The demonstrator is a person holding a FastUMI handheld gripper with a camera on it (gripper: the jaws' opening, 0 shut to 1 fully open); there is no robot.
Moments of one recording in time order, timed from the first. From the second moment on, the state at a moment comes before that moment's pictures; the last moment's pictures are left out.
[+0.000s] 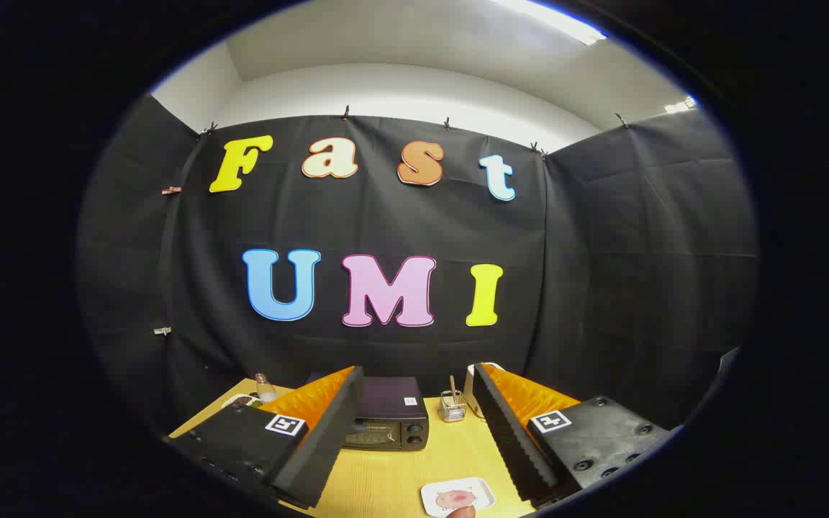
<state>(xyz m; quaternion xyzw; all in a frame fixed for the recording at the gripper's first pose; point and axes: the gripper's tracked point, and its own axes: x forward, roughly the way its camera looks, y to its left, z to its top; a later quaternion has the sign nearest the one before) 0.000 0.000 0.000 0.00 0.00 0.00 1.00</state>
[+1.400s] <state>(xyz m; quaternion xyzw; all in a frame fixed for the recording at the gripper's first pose) 0.020 0.045 -0.023 0.01 0.04 0.04 1.00</state>
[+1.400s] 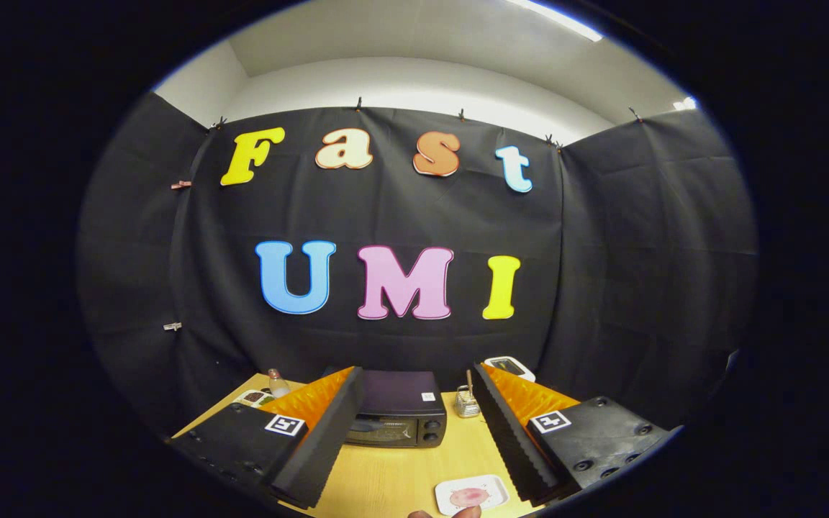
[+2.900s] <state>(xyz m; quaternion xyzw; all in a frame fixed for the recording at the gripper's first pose) 0.215 0.169 -0.334 0.00 0.30 0.05 0.95</state>
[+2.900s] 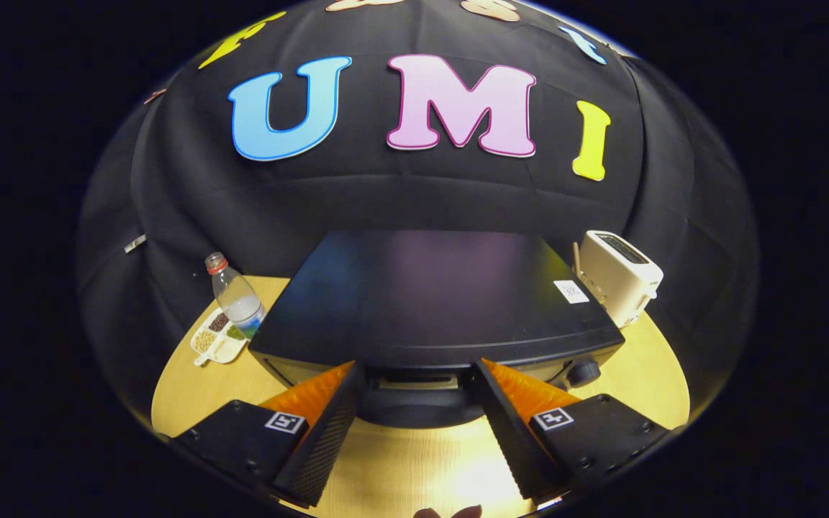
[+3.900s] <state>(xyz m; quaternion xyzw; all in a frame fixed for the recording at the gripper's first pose) 0.052 0.137 -0.426 -0.01 0.40 0.08 0.91</state>
